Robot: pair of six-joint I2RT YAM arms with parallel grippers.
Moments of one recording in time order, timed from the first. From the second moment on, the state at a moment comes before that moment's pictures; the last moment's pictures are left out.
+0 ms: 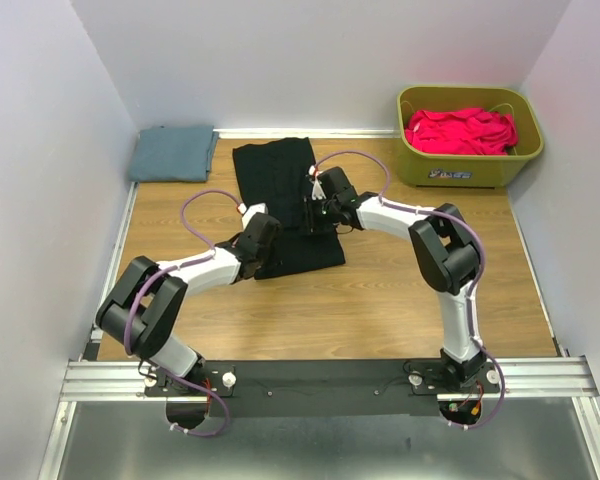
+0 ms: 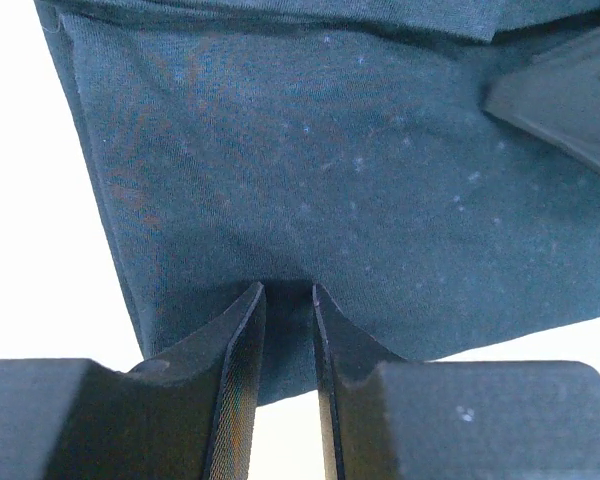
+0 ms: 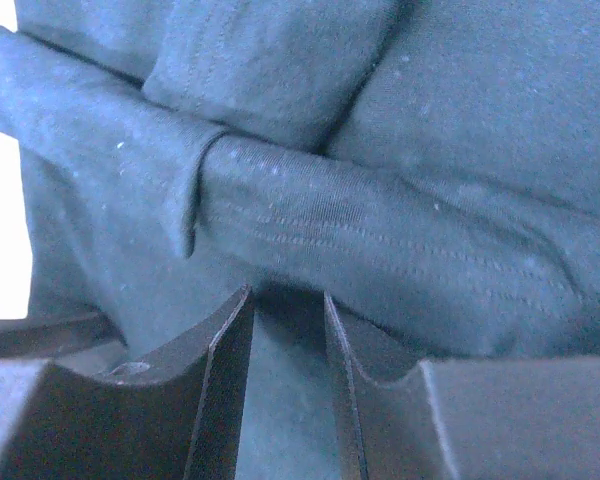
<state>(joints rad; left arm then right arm) -0.58 1.54 0.74 -0.09 -0.18 -0.68 0.61 2.10 1.44 -0.18 -0.25 0.37</state>
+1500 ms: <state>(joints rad) -0.23 1.74 0.97 -0.04 0.03 -0.57 0.45 1.95 1.41 -0.11 -0.47 0.45</state>
